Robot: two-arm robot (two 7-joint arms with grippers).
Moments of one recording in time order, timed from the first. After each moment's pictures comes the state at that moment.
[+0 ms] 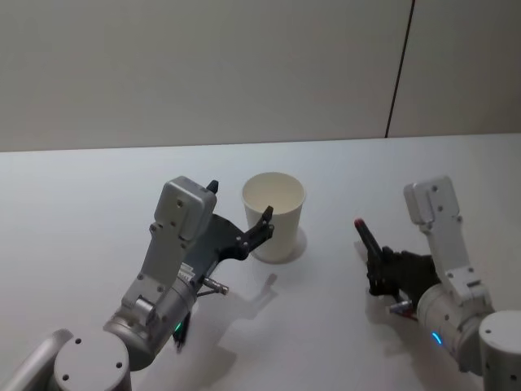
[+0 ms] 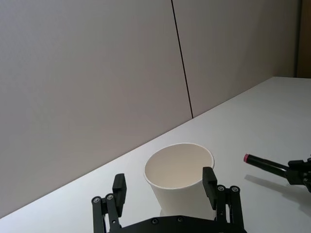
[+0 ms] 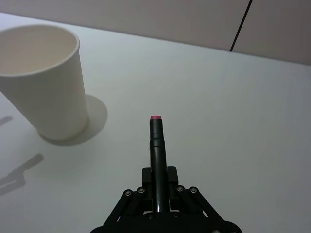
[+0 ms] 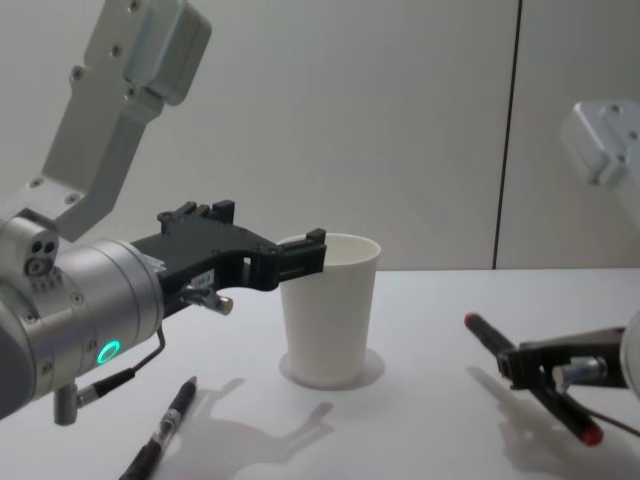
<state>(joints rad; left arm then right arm) -0.24 0.38 0.45 -1.63 -0.20 0.01 -0.01 0.17 0.14 -0.30 -1.67 0.08 0.57 0.00</state>
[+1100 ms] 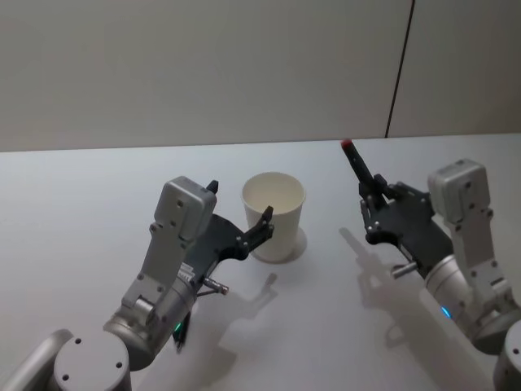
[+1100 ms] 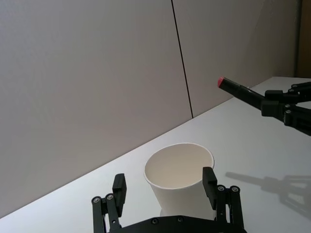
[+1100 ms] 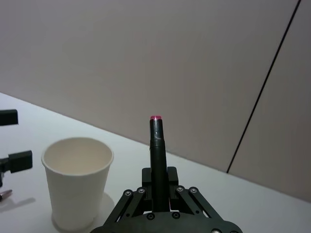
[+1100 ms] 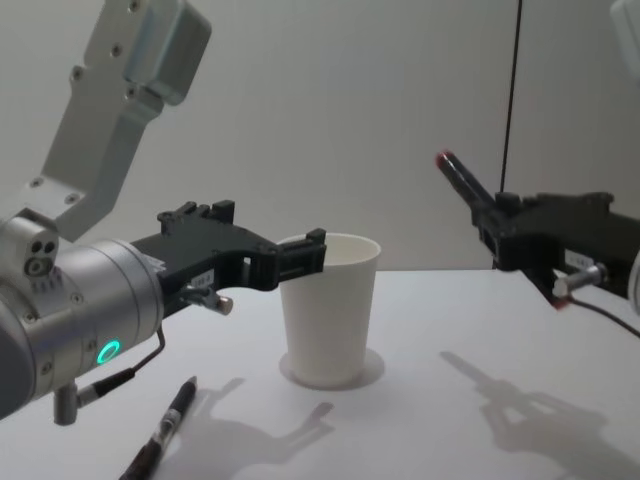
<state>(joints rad) -0.24 0.38 0.45 -1.63 -0.20 0.01 -0.01 0.18 0.18 -0.29 -1.61 -0.02 0.00 0.13</state>
